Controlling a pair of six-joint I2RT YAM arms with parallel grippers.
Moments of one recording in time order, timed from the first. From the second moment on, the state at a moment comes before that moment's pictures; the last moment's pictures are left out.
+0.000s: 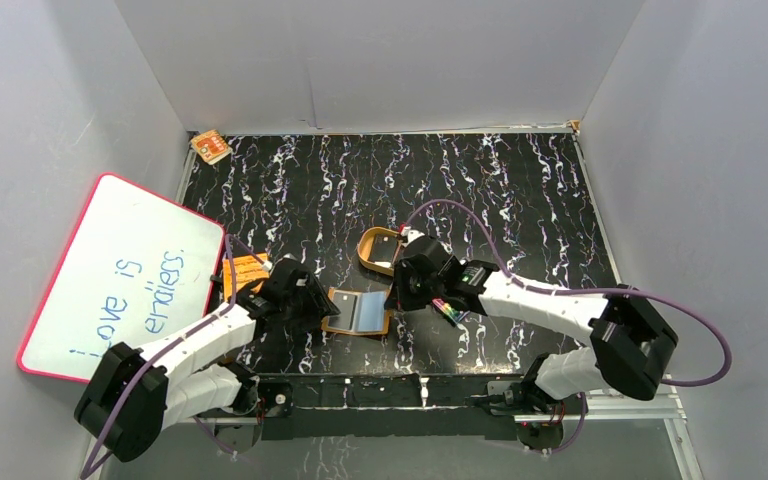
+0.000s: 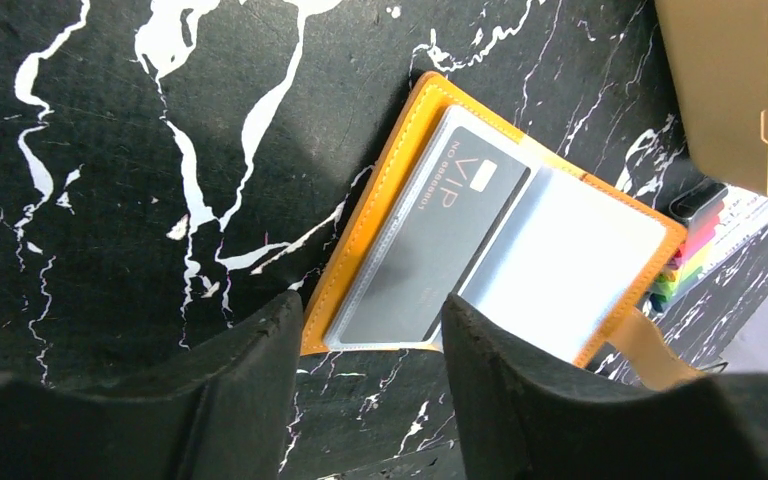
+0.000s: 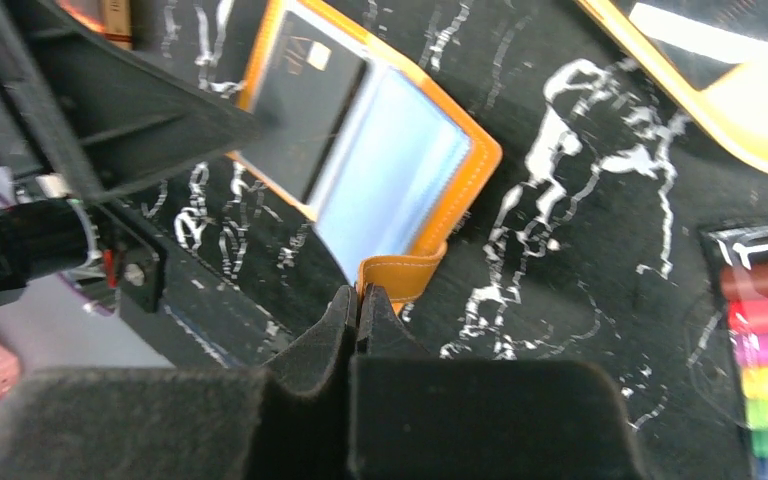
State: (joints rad) left arm -0.59 1.06 0.42 -0.35 0.04 -1.07; right arm 0.97 1.35 0.80 -0.27 -0.09 0.73
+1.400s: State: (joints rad) left arm -0.59 0.79 0.42 -0.57 -0.05 -1.08; right arm 0.97 1.79 1.04 0.12 -0.33 0.90
